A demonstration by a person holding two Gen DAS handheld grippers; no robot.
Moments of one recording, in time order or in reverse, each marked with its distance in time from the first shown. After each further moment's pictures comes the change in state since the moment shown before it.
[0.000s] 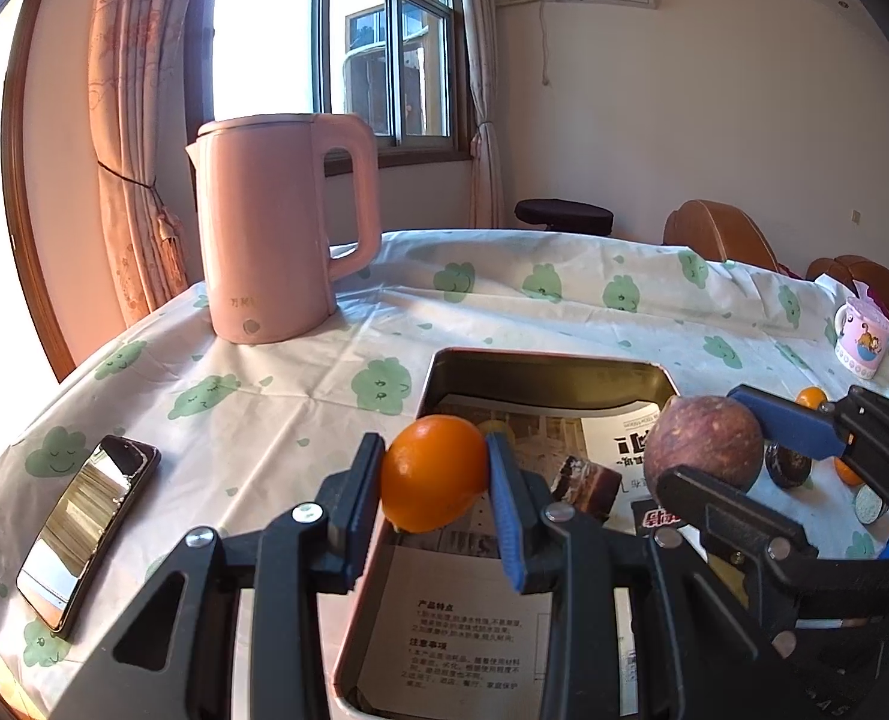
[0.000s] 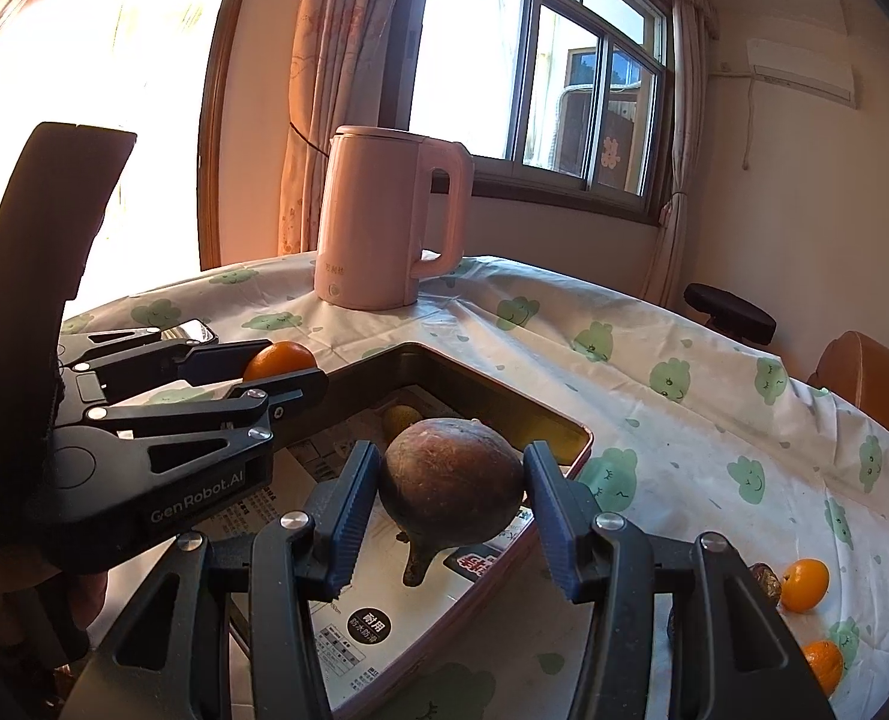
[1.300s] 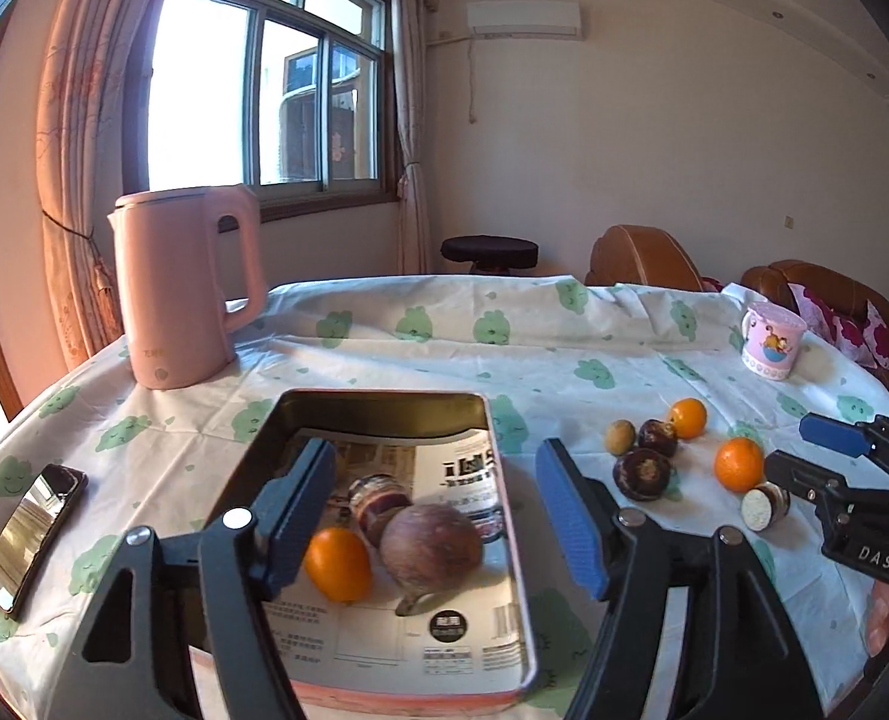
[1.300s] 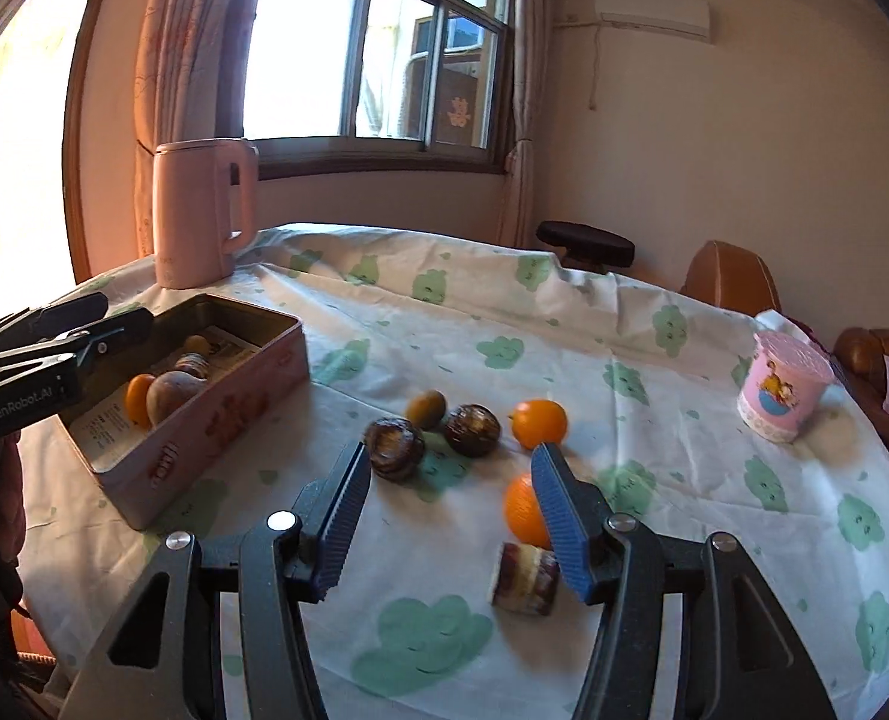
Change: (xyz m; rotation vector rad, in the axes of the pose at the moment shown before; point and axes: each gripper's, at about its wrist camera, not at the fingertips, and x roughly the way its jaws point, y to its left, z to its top) left arm -0.044 -0.079 -0.004 0.072 -0.102 -0.170; right arm -0.105 -0.111 -0.065 0.216 0.093 -0.317
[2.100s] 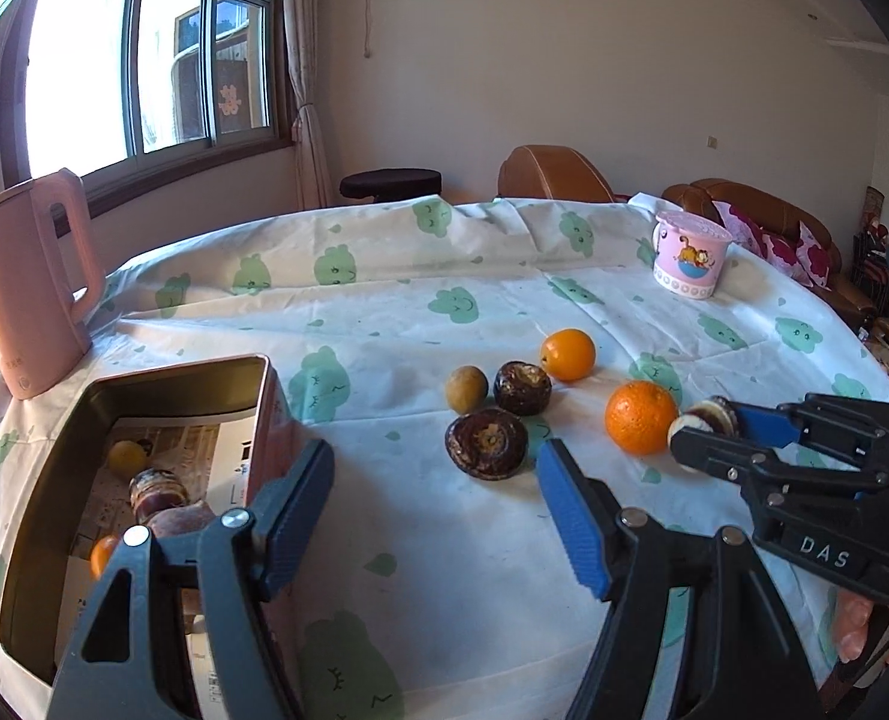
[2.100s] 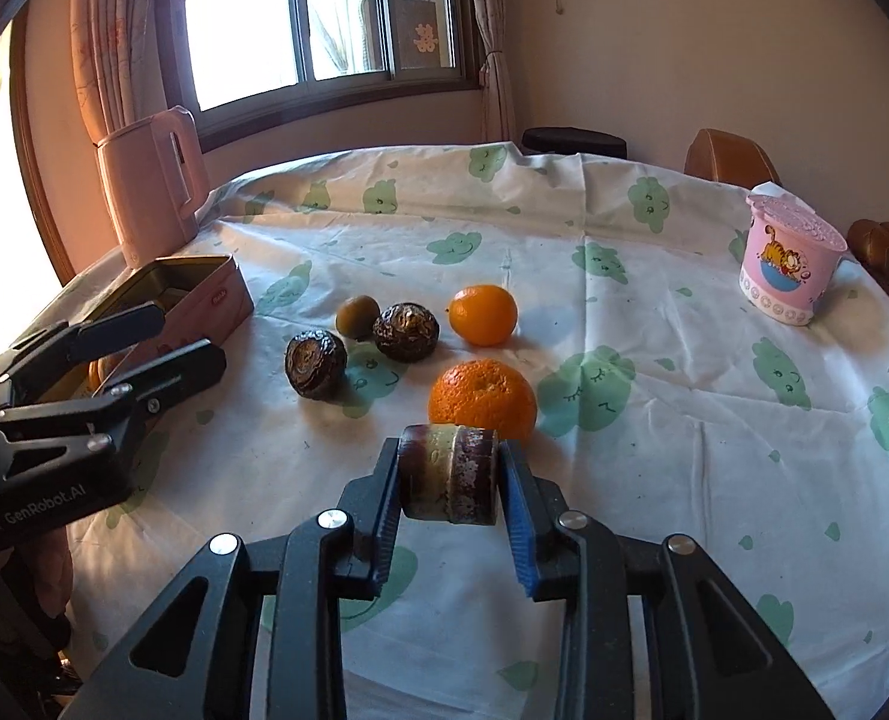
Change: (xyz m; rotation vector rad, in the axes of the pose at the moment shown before) left arm 0.049 -0.084 0.002 0.110 0.180 -0.190; right arm 0.025 -0.040 -0.013 0.129 0.169 0.052
